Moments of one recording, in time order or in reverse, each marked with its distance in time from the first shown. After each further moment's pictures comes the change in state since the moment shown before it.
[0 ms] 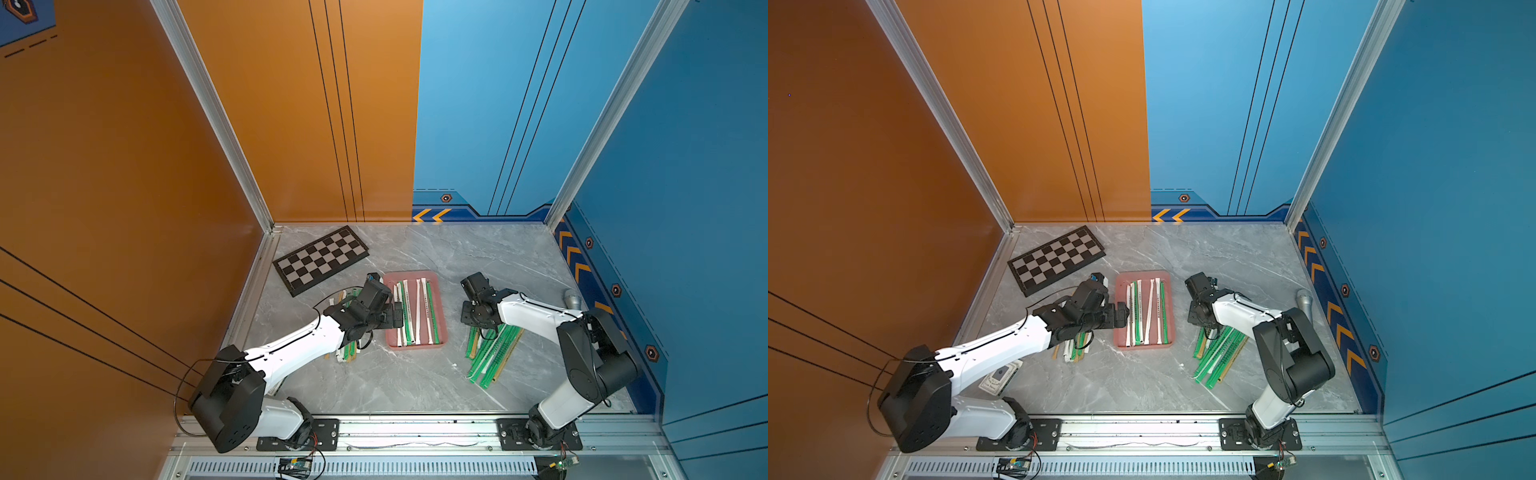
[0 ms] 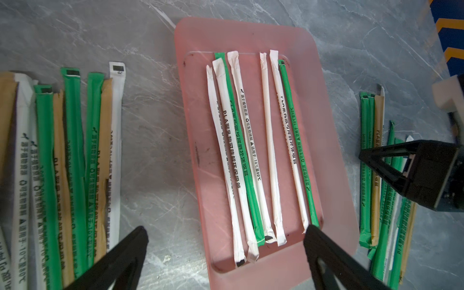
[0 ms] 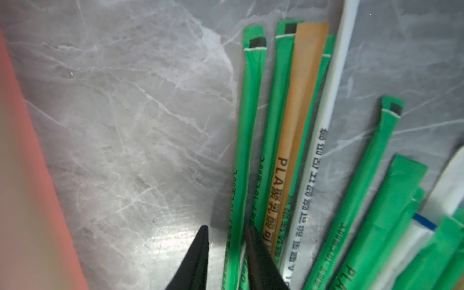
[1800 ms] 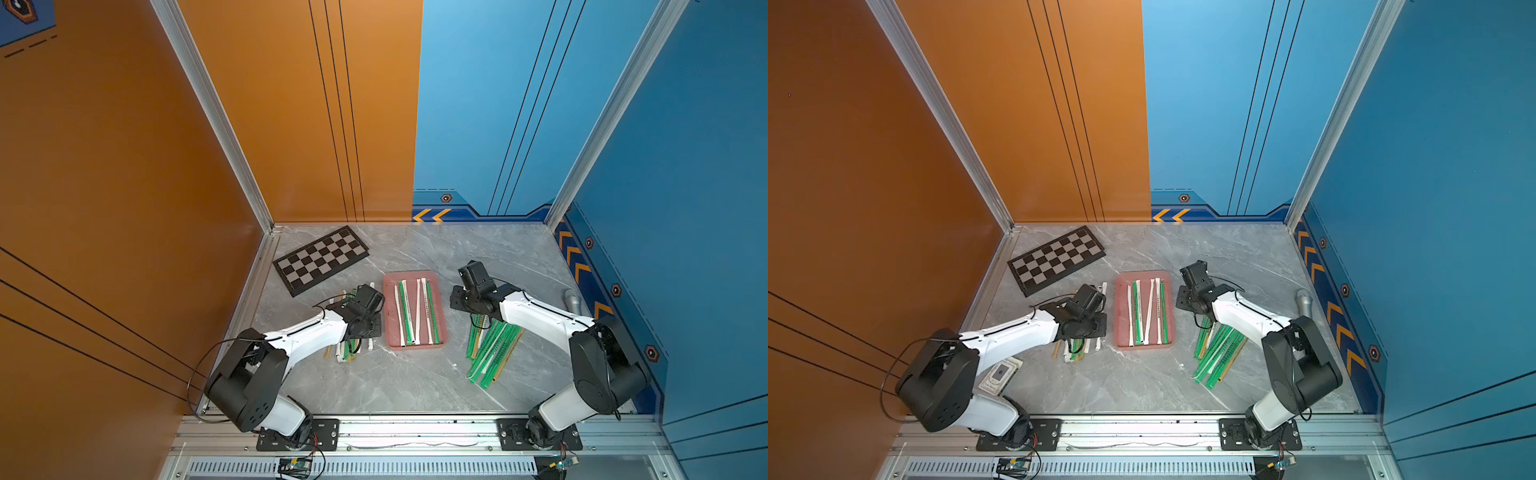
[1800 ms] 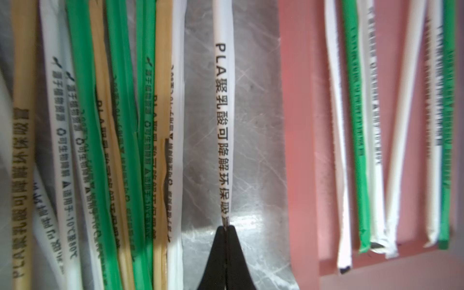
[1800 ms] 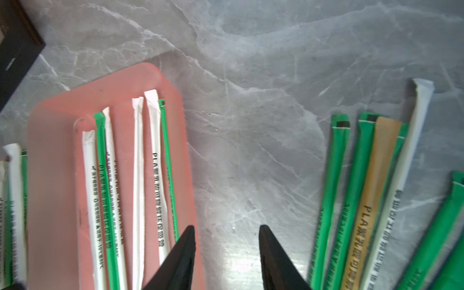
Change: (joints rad) left arm 0.100 0.105 -0.034 -0.098 0.019 0.049; right arm 0.029 -0.067 0.061 0.122 -0.085 -0.004
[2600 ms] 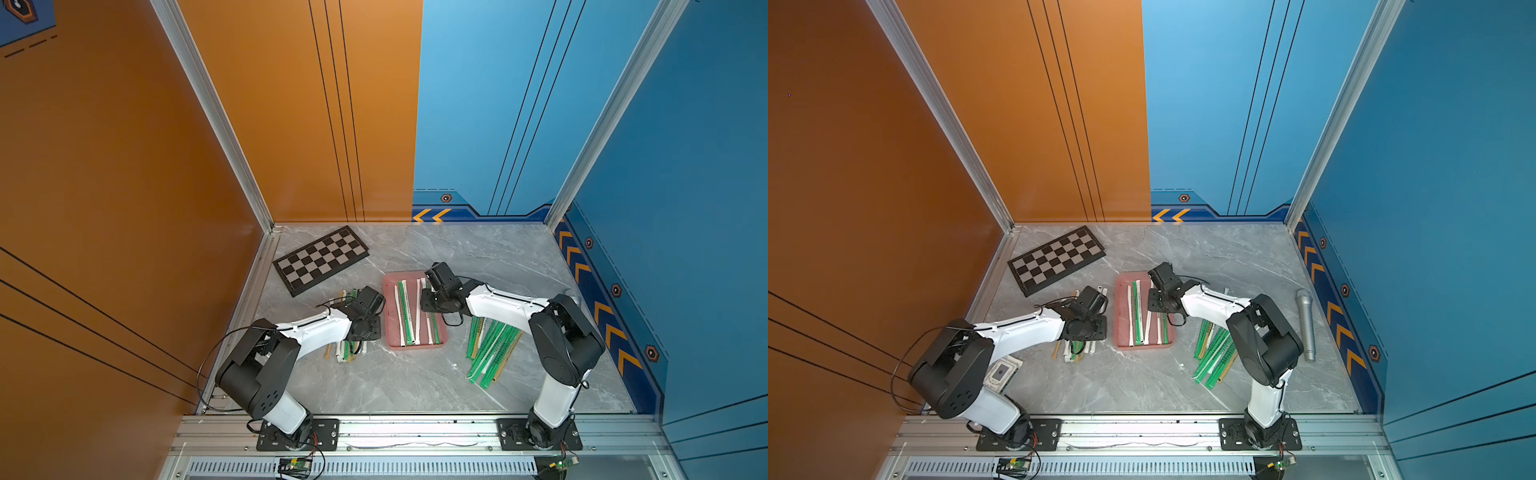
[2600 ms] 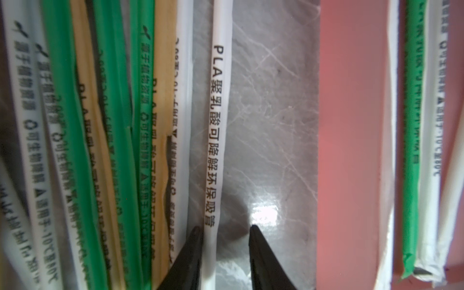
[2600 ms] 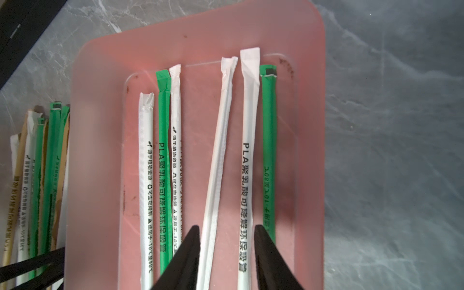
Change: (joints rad) left arm 0.014 0.101 -0.013 0.021 0.002 -0.008; right arm 0.170 0.237 0.192 0.039 -0.065 -0.003
